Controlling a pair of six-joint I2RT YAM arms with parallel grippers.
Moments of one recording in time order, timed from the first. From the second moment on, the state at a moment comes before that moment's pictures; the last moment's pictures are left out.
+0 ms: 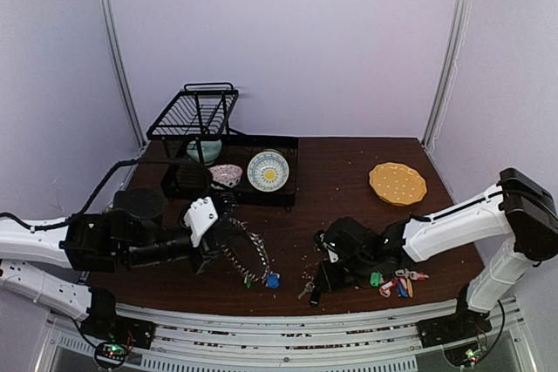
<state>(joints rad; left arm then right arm) -1.29 0.96 0.72 -0.11 -0.29 0.17 1.07 1.60 0.74 -0.17 -0.06 0.77</state>
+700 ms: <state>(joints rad) -1.29 1.01 0.74 -0.07 -0.22 0.34 1.11 1.30 0.89 -0.34 -0.01 0.58</state>
